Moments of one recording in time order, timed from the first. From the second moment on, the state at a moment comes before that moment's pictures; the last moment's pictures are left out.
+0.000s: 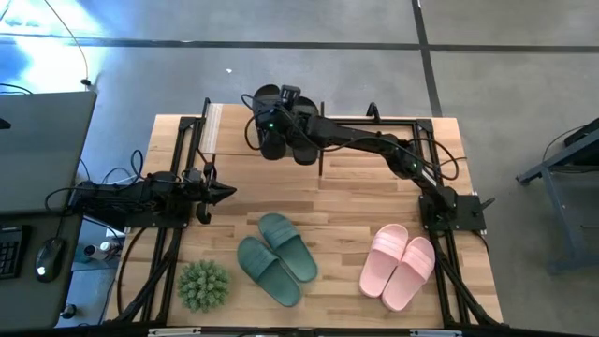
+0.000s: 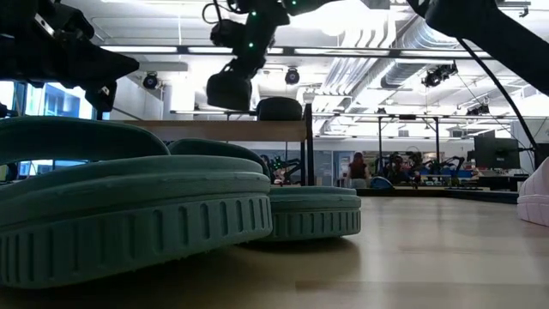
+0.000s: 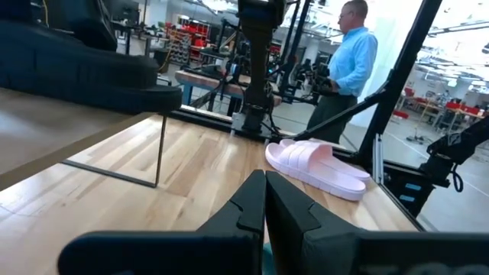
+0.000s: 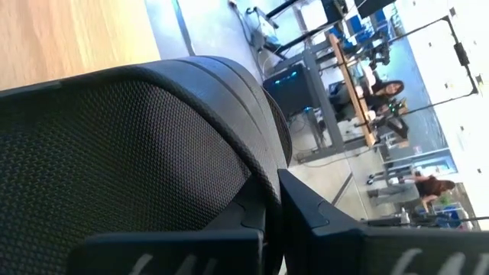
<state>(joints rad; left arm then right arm) 0.10 0.02 0.01 0.03 -0.08 -0.23 -0.23 2.31 2.33 -0.58 0.83 -0.57</state>
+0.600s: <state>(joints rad) 0.10 0.02 0.01 0.03 -0.08 -0.23 -0.26 2.33 2.33 -0.70 0.80 -0.45</state>
